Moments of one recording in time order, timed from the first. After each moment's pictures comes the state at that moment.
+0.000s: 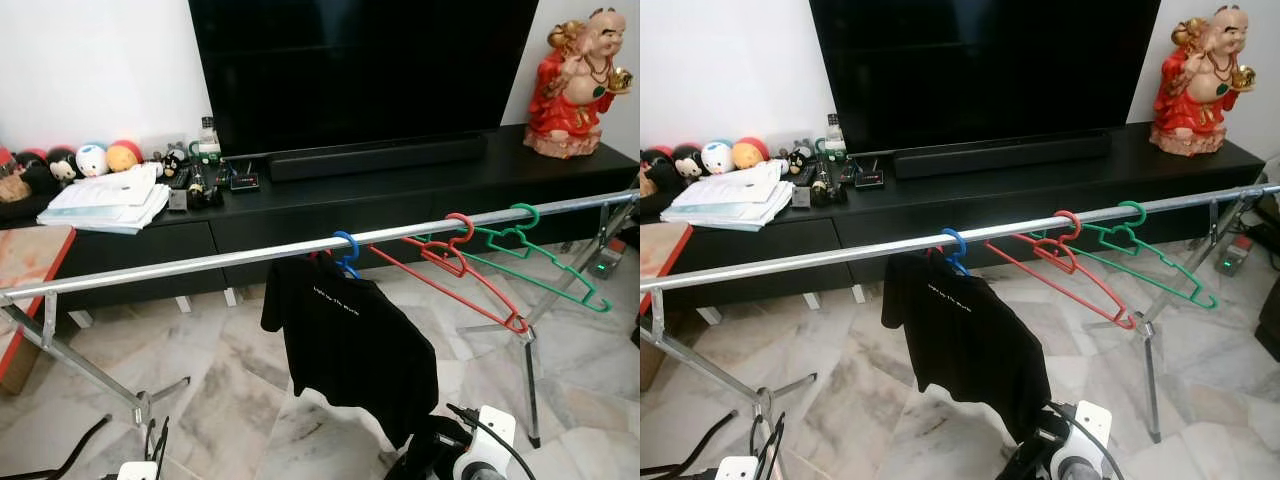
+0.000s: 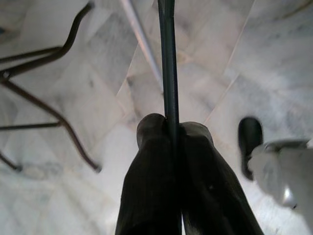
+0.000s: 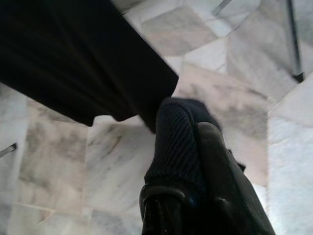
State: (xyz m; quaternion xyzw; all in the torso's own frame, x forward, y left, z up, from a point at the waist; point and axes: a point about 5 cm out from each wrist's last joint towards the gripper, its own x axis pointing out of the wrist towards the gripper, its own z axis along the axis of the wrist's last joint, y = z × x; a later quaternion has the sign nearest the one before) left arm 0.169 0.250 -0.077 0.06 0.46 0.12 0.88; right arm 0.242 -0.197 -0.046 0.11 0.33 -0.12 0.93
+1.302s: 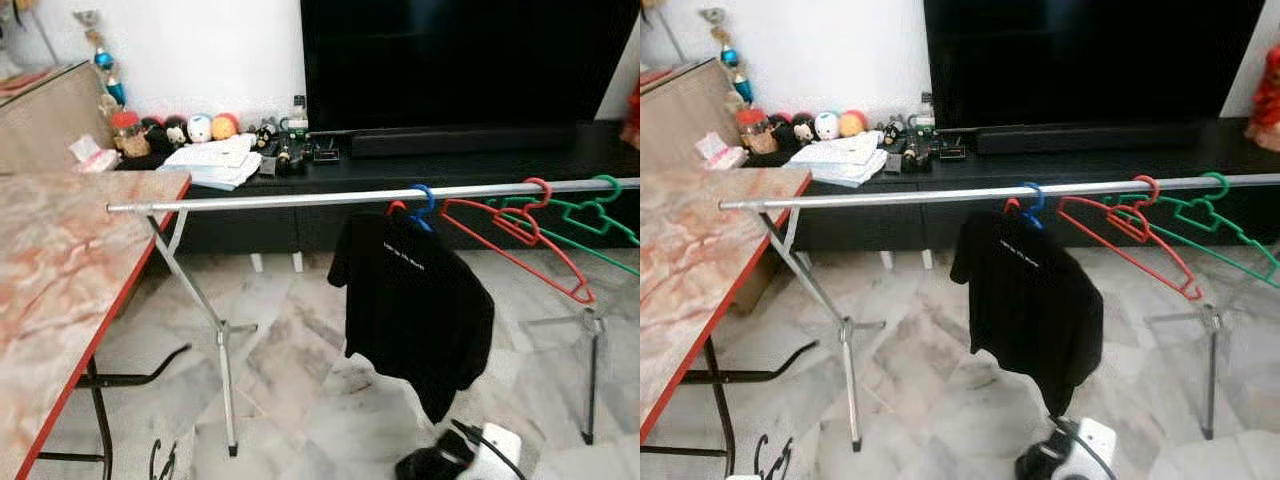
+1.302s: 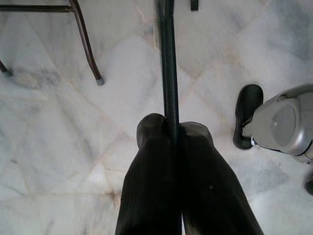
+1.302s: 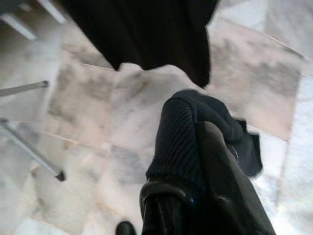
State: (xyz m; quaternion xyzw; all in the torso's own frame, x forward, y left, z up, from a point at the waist) left arm 0.158 0.238 -0.085 0.04 0.48 0.10 0.87; right arm 0.229 -0.197 -0.054 0.13 0.33 -0.13 0.93
